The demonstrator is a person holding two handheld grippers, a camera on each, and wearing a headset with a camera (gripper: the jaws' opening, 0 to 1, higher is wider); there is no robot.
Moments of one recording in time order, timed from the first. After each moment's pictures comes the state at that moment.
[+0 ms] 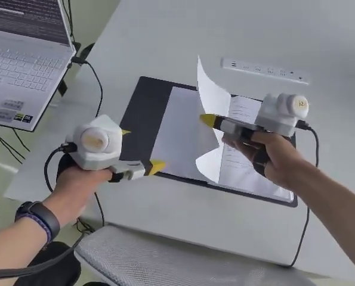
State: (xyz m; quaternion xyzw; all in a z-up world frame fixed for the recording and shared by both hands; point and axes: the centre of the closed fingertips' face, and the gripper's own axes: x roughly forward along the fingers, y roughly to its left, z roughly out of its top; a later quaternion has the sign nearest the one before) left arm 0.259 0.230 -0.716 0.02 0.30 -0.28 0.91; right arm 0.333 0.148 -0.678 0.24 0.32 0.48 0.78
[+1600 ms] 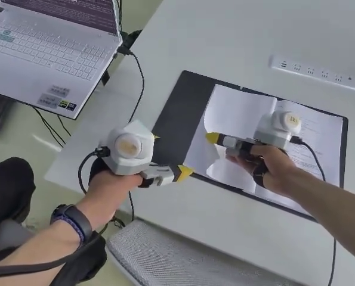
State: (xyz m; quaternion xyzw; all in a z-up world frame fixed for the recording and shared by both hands) left arm 0.259 0.245 -0.732 0.00 0.32 -0.25 0.92; right arm 0.343 0.199 -0.779 0.25 0.43 0.47 0.73
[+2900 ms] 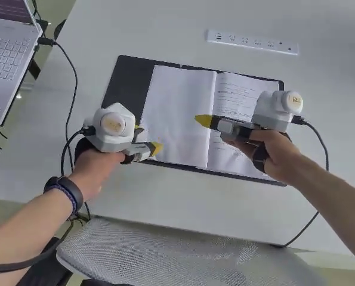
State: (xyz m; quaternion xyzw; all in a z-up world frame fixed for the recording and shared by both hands) left arm 0.300 0.188 -0.790 0.03 0.36 -0.30 0.88; right arm 0.328 0.098 -0.727 0.23 0.37 0.45 0.78
